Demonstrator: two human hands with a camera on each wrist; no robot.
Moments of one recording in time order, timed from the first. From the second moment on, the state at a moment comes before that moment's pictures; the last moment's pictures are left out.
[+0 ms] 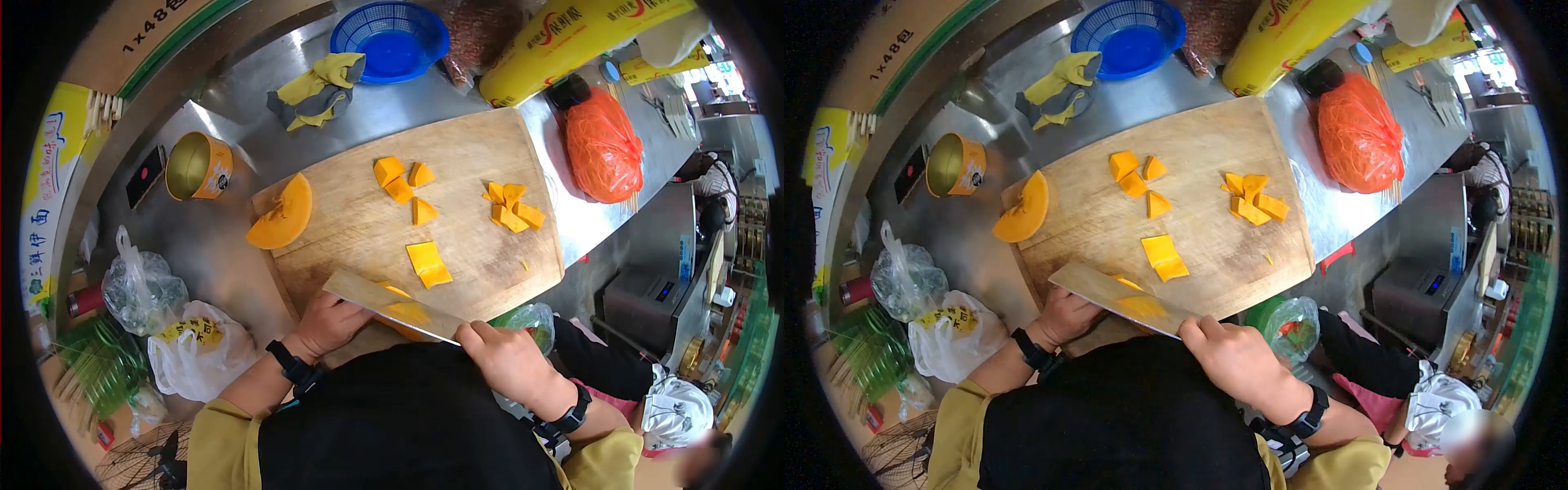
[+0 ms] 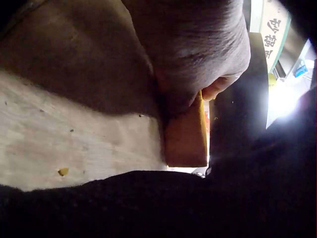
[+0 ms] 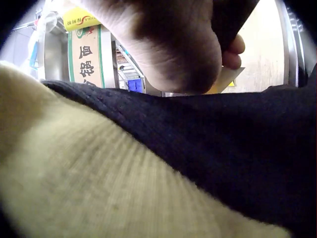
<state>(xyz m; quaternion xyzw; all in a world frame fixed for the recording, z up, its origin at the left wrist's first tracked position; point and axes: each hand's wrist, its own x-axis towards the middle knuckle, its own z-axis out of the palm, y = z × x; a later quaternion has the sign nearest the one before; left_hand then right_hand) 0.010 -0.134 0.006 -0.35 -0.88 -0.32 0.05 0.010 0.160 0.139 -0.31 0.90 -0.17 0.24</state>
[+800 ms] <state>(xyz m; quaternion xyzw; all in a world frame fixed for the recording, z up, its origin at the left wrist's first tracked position) 0.003 -0.132 0.004 -0.38 -0.87 -0.30 0.05 -0.028 0.140 0.074 -0.28 0.87 -0.21 0.35</state>
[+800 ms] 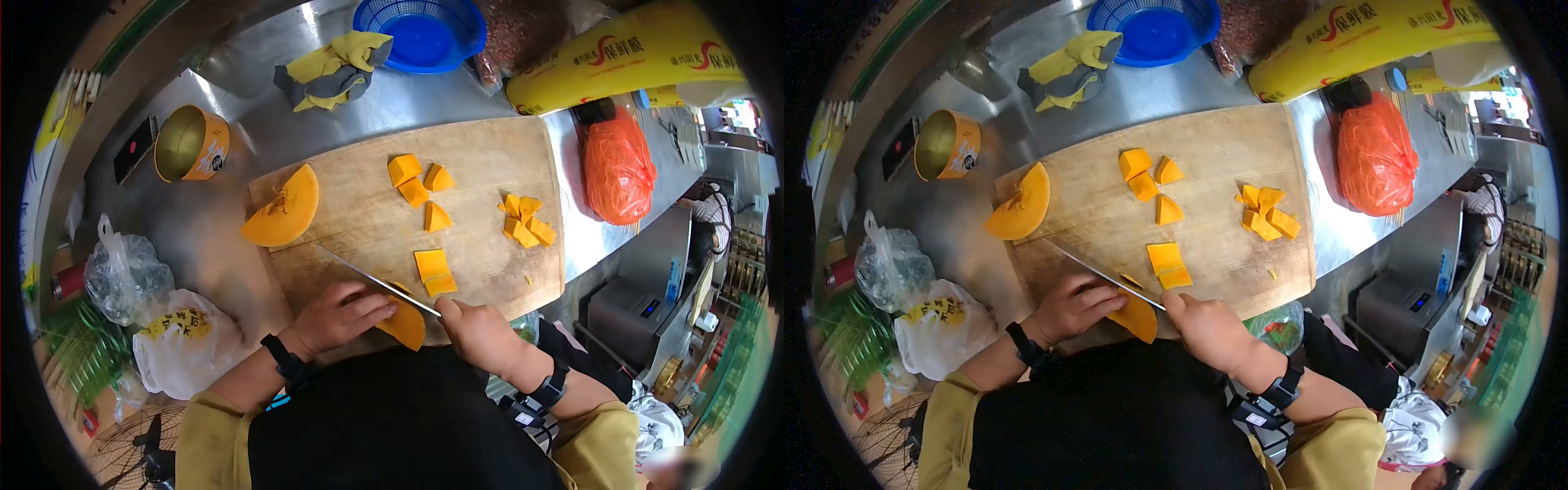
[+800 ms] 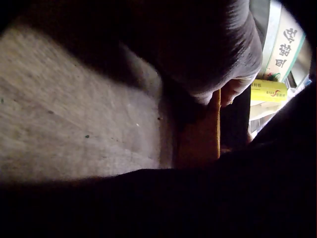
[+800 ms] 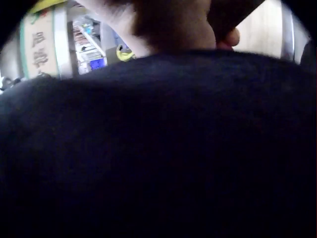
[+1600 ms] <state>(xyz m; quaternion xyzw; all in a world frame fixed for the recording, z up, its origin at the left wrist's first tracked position) -0.002 -0.119 0.016 -0.40 -0.86 -0.32 0.02 0.059 0.172 0.132 -0.20 0.92 -0.22 0.25</state>
